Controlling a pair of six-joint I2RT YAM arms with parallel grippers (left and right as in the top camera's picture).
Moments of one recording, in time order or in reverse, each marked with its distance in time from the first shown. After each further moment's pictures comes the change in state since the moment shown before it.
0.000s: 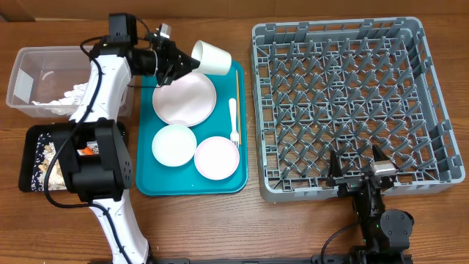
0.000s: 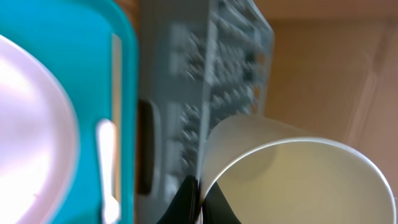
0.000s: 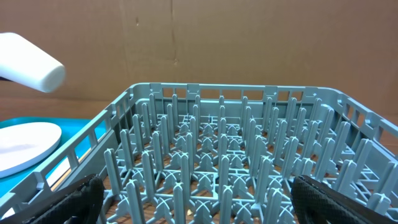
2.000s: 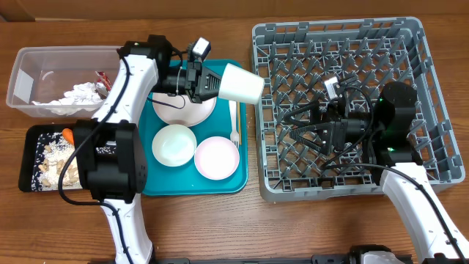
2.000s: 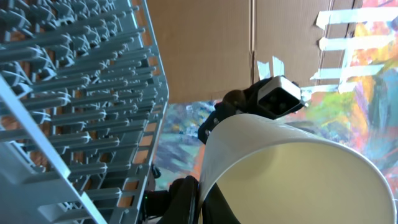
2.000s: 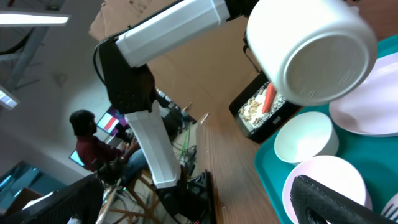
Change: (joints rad) left arm -0.152 -0.001 0.002 -0.539 0.478 0.720; right arm -0.004 1.289 0.755 0.333 -1.409 0.574
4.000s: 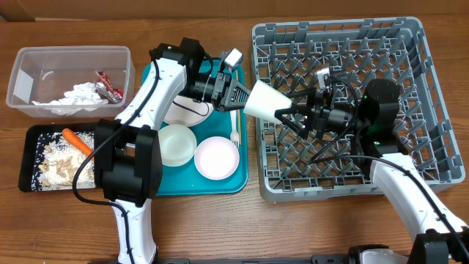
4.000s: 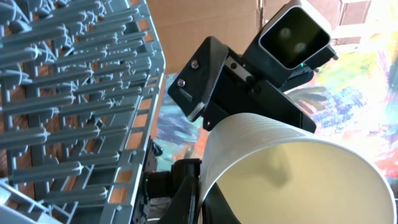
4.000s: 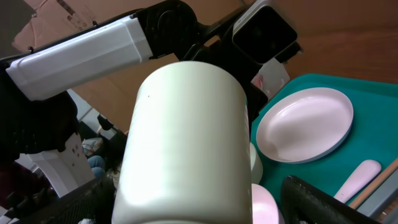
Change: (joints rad) left arm -0.145 0.000 0.000 0.022 -0.025 0.023; right arm 0.060 0.102 0.000 0.100 0.291 -0.106
